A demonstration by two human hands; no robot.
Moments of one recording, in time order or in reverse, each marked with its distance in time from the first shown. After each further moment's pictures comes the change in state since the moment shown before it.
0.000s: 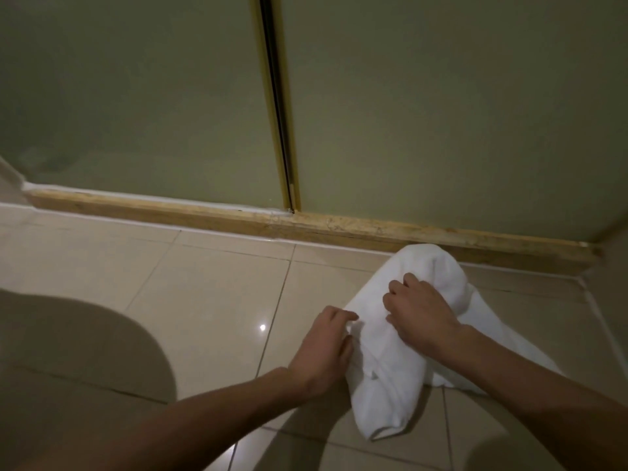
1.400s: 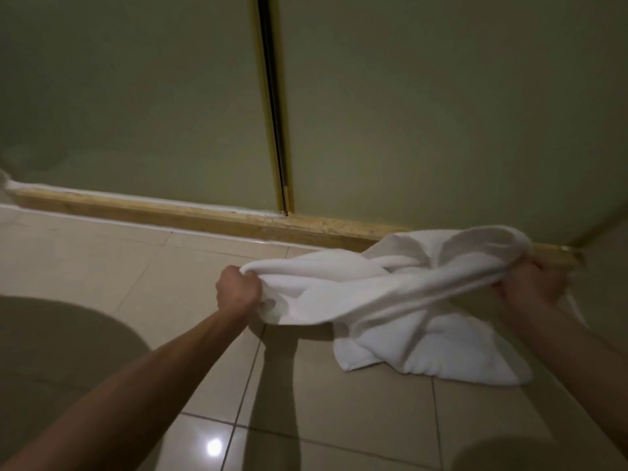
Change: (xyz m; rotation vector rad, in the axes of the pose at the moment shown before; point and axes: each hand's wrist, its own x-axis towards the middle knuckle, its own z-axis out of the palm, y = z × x) left_hand 0.054 -0.057 -0.092 -0.134 0.602 -0.814; right_hand -0.019 0.104 -0.020 1.478 0.972 1.398
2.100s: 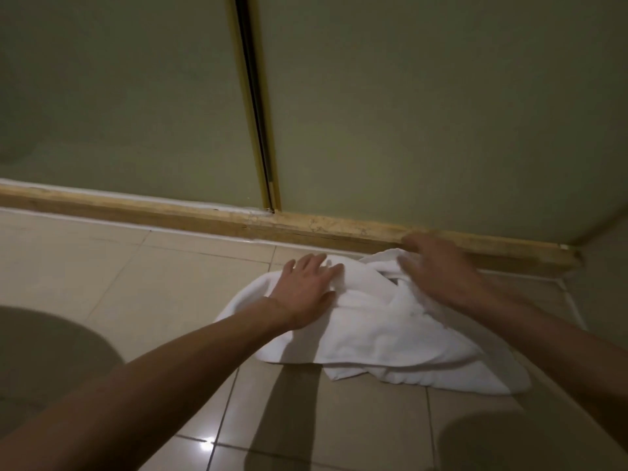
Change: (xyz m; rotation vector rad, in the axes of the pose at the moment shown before) left_hand -0.026 0.037 0.068 0.667 -0.464 1.111; right_hand -0.036 -0.006 0.047 -1.049 -0.814 -0.923
